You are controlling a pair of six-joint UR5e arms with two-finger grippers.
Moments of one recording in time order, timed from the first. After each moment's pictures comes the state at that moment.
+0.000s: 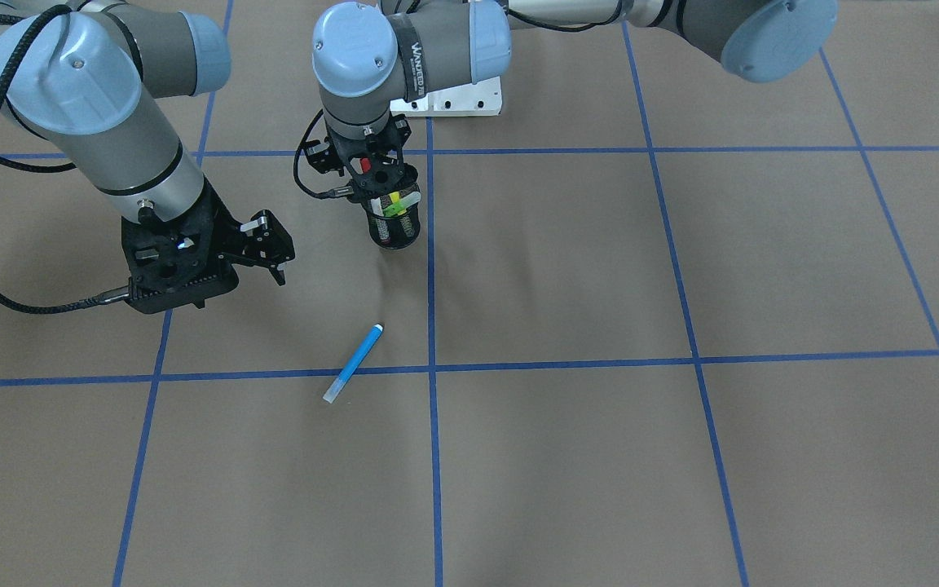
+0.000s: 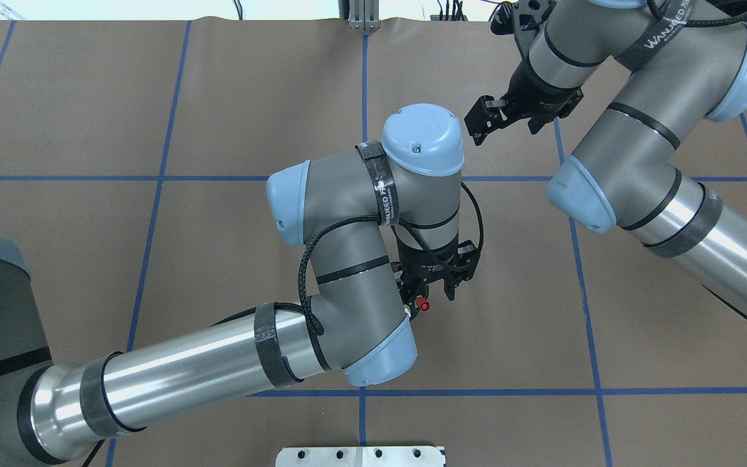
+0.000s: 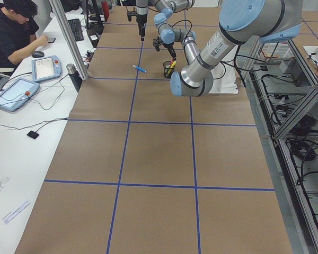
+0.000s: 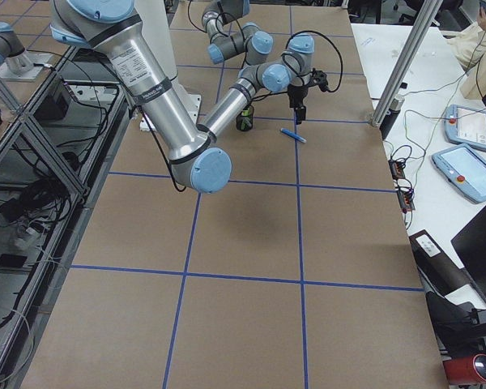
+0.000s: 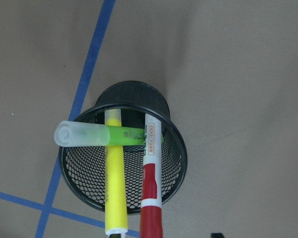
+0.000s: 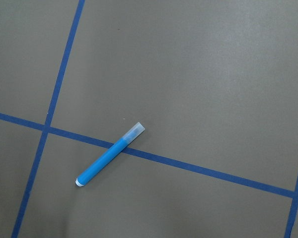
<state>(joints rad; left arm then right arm) -0.45 -2.64 -1.39 -1.46 -2.21 -1.61 0.89 -0.95 1.75 -1.67 2.13 0.68</state>
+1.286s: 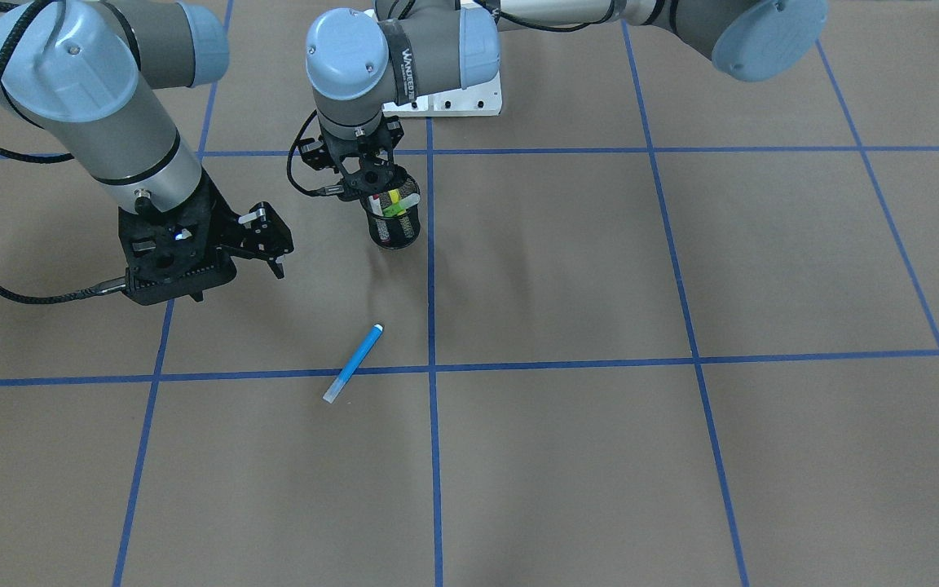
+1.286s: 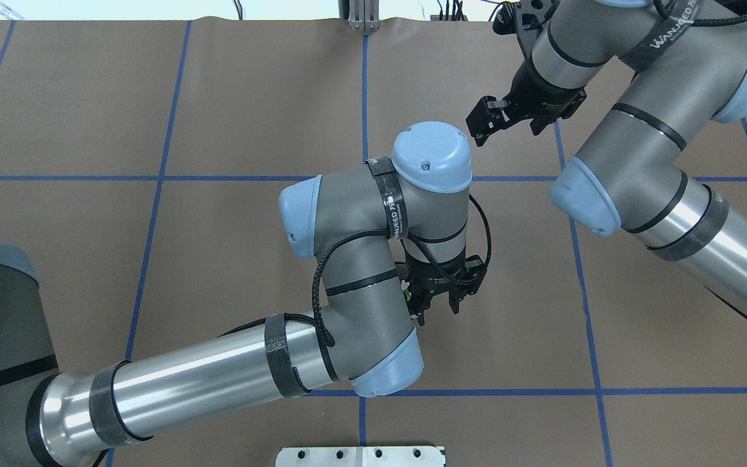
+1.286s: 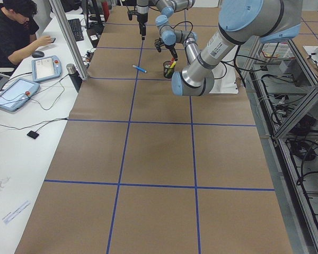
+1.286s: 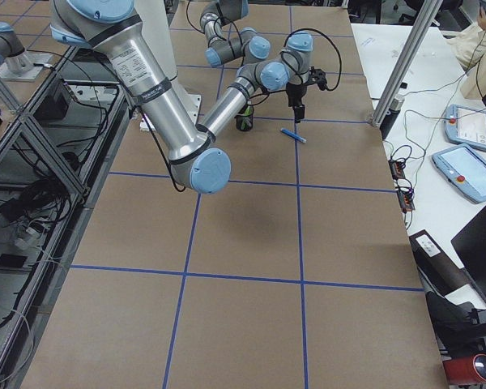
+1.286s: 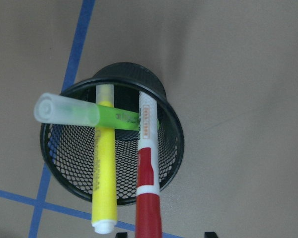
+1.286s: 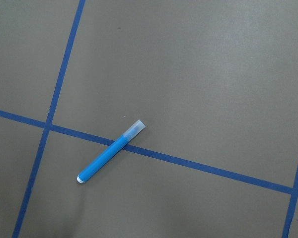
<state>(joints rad) -0.43 -2.65 -1.36 -1.50 -2.21 -1.59 0.89 -0.95 1.78 -1.69 2.13 0.68</state>
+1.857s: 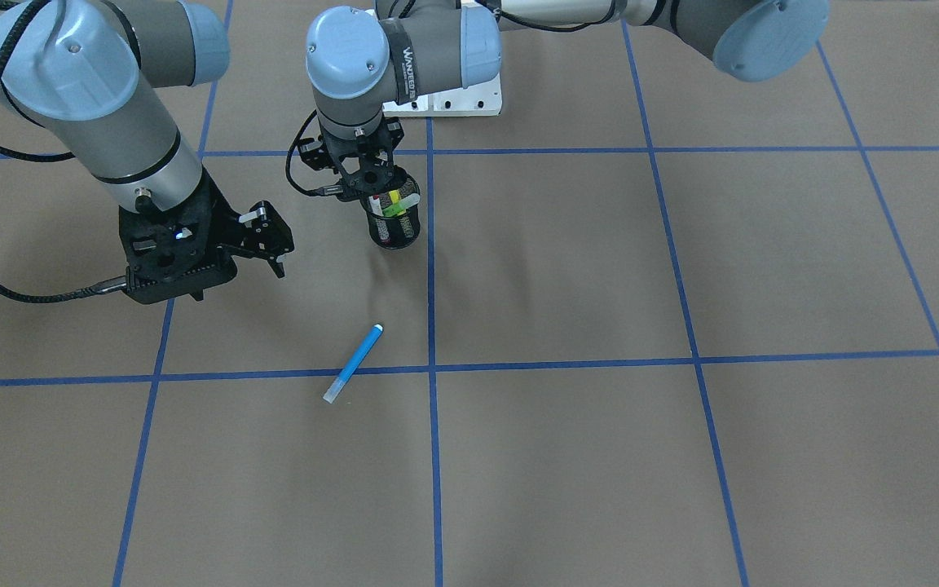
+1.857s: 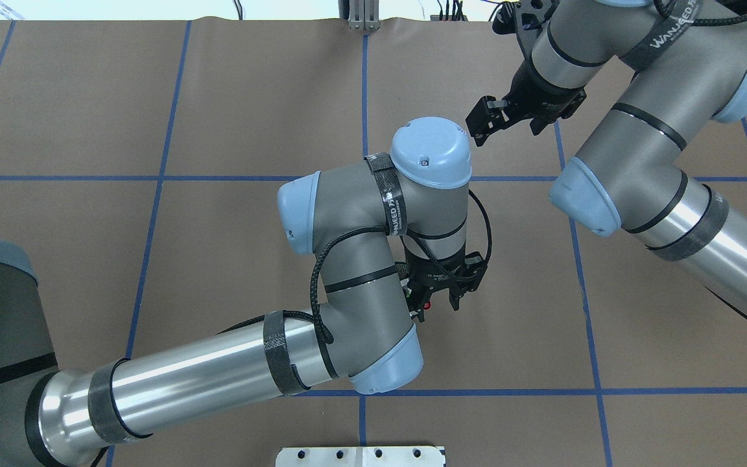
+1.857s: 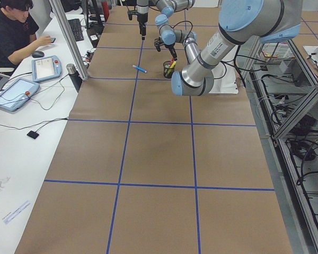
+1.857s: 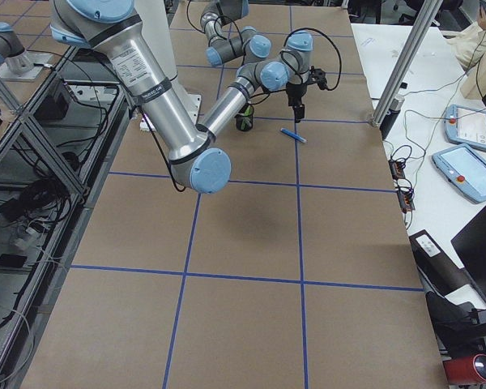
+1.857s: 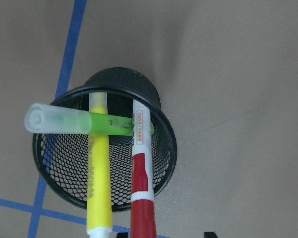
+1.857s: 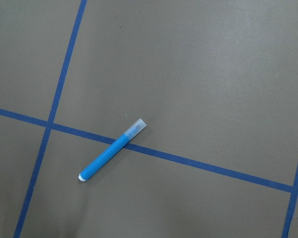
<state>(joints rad) -0.44 -2.65 -1.37 -1.50 -2.21 -1.58 0.88 -0.95 1.78 -1.70 2.13 0.68</state>
